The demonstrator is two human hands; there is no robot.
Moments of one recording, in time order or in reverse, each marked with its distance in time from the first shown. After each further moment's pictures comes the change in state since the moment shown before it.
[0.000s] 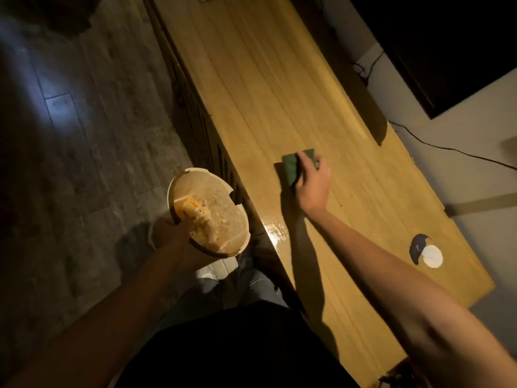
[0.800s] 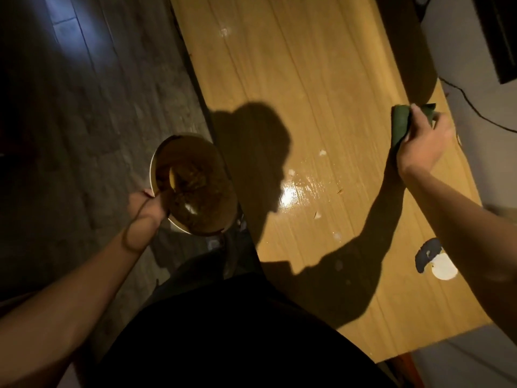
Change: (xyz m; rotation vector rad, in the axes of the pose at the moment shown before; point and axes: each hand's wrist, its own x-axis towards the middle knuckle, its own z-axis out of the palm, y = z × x) left_hand 0.012 -0.018 0.039 0.067 0.175 -0.147; right_hand 0.133 0.215 -0.066 -0.165 0.065 0.218
